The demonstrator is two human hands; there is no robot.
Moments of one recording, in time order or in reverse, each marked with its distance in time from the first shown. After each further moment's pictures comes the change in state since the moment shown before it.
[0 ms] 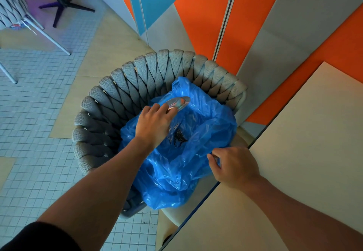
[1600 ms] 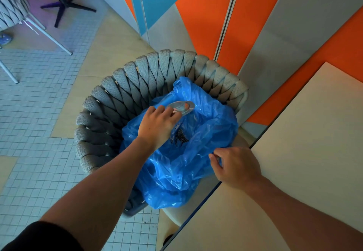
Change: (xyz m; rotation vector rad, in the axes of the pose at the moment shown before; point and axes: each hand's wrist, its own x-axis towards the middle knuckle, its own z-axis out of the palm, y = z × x) left_hand -0.003 0.001 0.000 0.028 -0.018 0.089; right_hand -0.001 0.000 -0.003 0.002 -0.001 -0.004
